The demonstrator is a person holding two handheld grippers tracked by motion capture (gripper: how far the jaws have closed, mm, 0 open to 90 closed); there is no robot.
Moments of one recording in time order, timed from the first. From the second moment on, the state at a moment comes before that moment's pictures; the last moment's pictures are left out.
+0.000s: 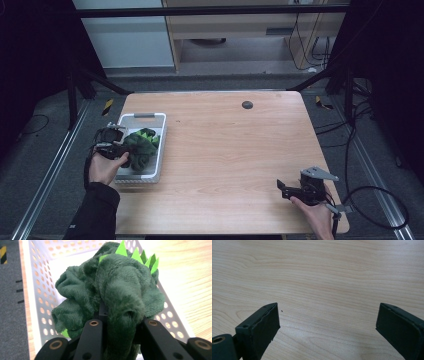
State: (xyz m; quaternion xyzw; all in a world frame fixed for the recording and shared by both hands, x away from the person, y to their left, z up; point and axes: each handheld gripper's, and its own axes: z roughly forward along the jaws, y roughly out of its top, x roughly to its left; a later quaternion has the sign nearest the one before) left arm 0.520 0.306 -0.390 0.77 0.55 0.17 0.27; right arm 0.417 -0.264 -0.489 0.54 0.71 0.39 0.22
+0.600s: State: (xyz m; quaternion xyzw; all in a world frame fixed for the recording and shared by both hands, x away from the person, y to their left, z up) left arm 0.505 0.311 -0.346 0.78 0.51 0.19 0.30; right arm 0.417 -0.264 -0.489 0.54 0.71 0.40 0.22
